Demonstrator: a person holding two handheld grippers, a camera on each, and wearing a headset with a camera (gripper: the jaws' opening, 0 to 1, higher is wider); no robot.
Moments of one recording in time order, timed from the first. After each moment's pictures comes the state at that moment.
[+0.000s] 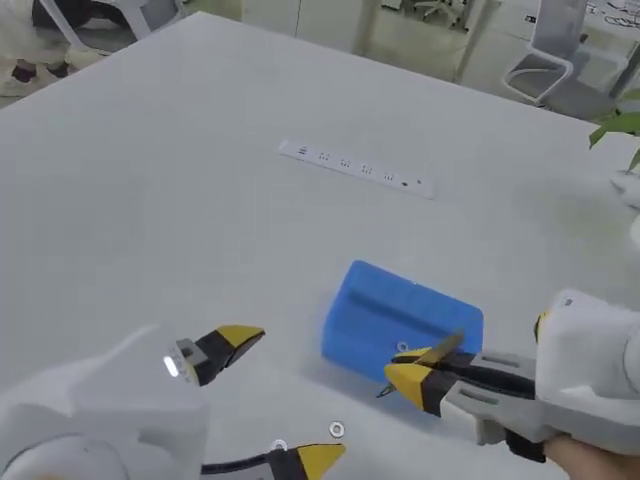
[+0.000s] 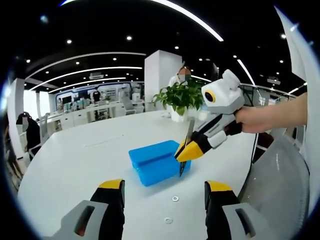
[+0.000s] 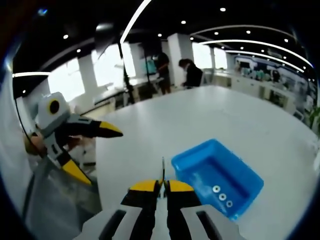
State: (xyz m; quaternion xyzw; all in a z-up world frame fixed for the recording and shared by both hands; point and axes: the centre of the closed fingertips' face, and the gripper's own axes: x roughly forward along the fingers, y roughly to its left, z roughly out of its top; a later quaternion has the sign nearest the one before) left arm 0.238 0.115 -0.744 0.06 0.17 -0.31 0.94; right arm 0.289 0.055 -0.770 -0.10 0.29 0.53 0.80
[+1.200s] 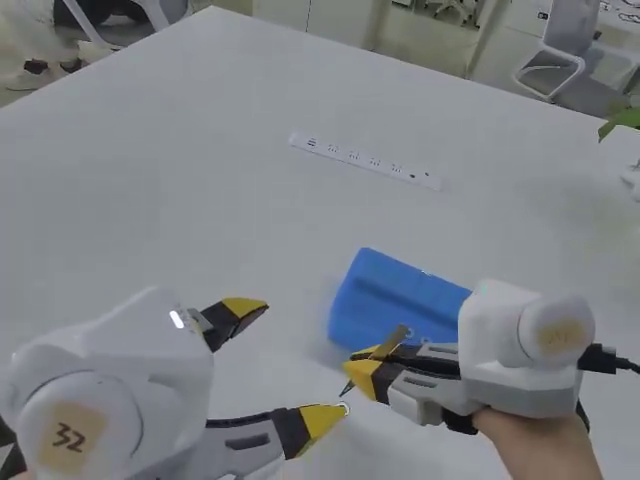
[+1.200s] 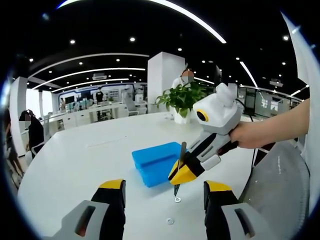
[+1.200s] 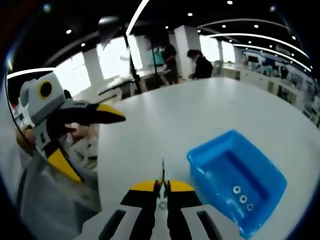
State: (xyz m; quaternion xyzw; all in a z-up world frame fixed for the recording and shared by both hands) left arm 0.240 0.120 -0.741 0.05 0.16 -0.29 0.94; right arm 0.277 0.085 -0.800 -0.10 0.31 0.55 0.77
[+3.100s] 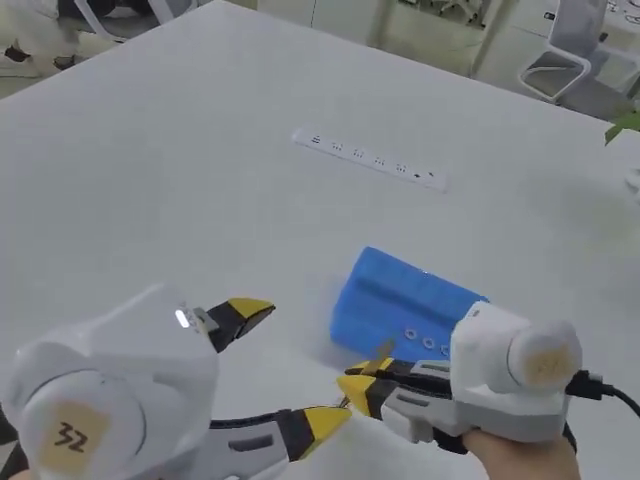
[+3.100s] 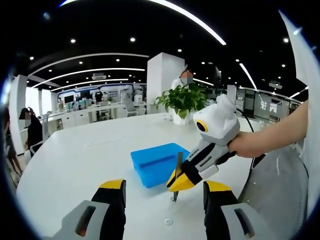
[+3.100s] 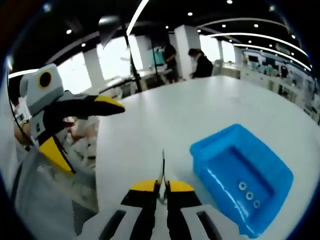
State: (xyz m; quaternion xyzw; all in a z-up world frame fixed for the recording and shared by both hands) left arm 0.238 0.118 -0.739 0.04 0.16 -0.30 0.94; right arm 0.277 0.086 -0.807 -0.09 0.30 0.55 0.77
